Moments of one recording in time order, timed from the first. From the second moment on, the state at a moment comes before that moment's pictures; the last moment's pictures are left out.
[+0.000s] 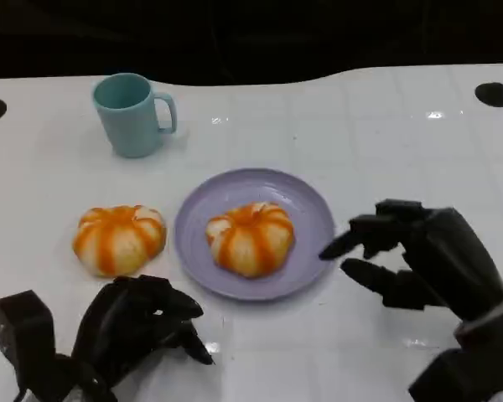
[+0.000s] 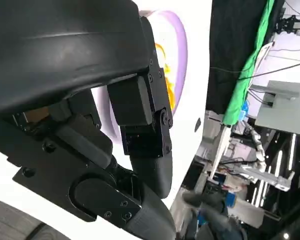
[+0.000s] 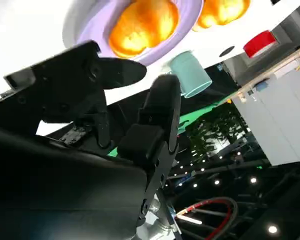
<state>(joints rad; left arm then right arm) -0.21 -0.03 0.16 0.74 -0.35 -0.30 -0.71 -0.24 -0.31 0.25 0.36 -0.57 -0.73 -0.30</state>
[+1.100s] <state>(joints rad) -0.23 -0.01 0.17 0.77 -0.36 -0.30 -0.72 -0.08 -0.31 0.18 0.45 -0.62 -0.82 -0.41</state>
